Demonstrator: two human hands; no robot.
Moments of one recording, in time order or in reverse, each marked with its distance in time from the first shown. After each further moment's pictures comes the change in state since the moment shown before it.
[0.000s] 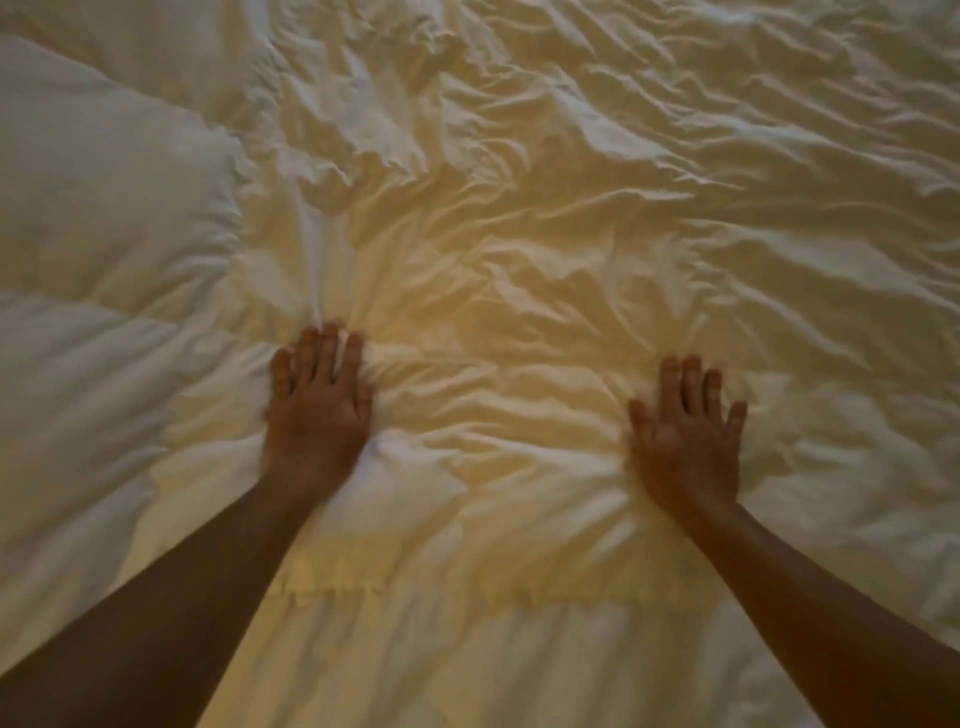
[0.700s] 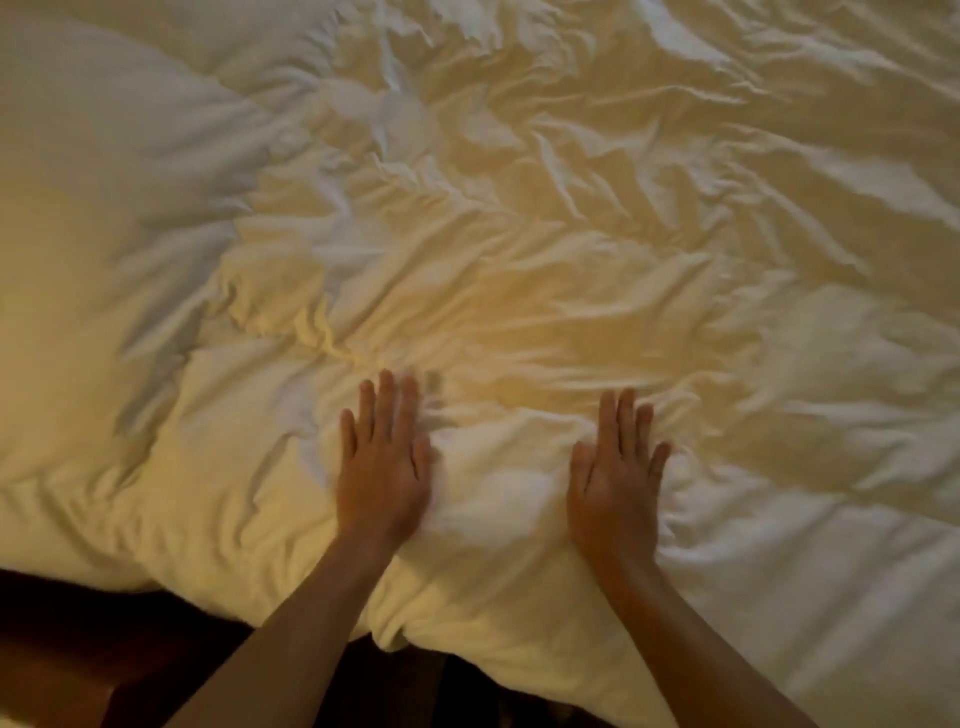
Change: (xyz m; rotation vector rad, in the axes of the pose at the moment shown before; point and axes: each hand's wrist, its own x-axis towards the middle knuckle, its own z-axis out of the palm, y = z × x) left_hand -0.293 0.123 -0.006 -0.268 -0.048 -0.277; right_hand -0.225 0.032 0.029 0.288 -0.032 -0.245
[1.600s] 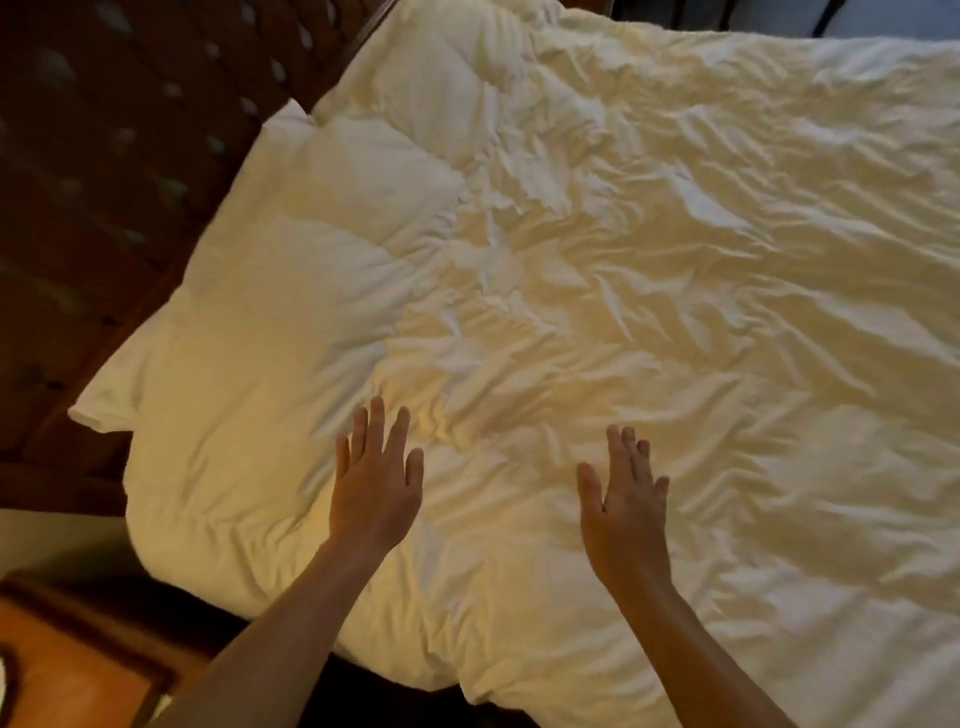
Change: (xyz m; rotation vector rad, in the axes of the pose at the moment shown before) left_hand 0.013 -0.052 -0.185 0.033 -0.058 -0.115; right_hand -0.010 -0.128 -0.100 0.328 -0.108 -0.063
